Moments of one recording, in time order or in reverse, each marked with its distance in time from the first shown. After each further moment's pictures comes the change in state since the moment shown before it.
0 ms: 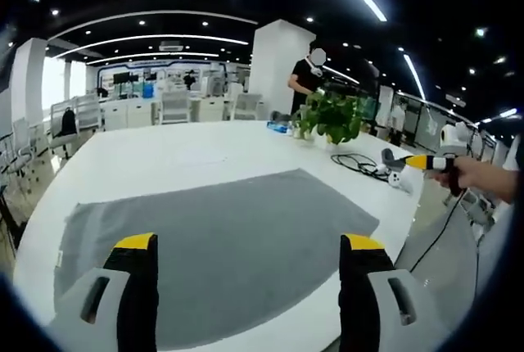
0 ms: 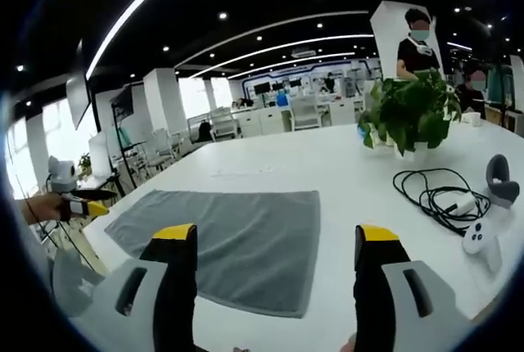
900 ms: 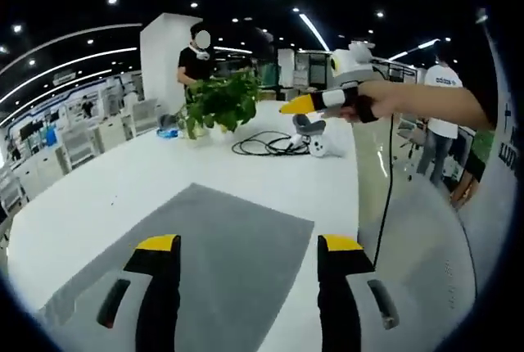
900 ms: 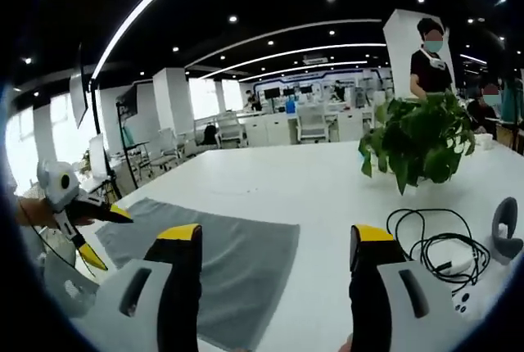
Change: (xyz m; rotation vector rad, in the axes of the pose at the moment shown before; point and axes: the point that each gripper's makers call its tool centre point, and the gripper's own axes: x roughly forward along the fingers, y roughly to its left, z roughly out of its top) left arm 0.100 -0.186 0.028 0.374 0.077 -0.450; right arm 0.052 -0.061 0.061 -0.064 -0.016 0.057
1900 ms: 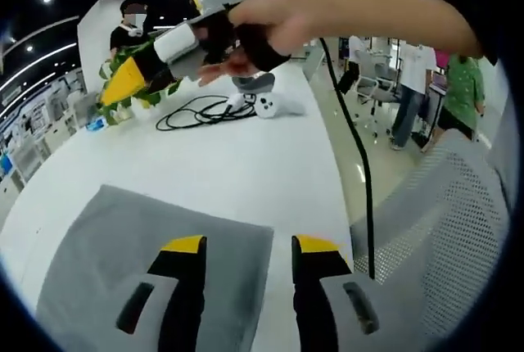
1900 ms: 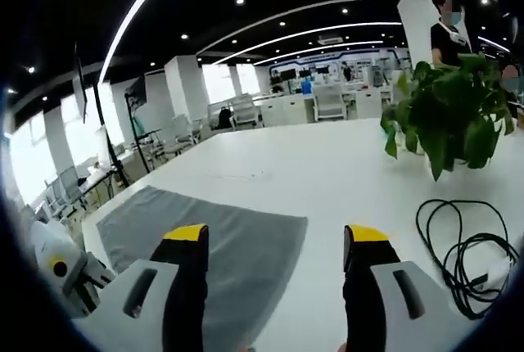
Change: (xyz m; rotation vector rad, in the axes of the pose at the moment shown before) left arm 0.142 -0.089 -0.036 0.151 0.157 -0.226; right arm 0.080 -0.024 -0.038 0.034 0.098 0.106
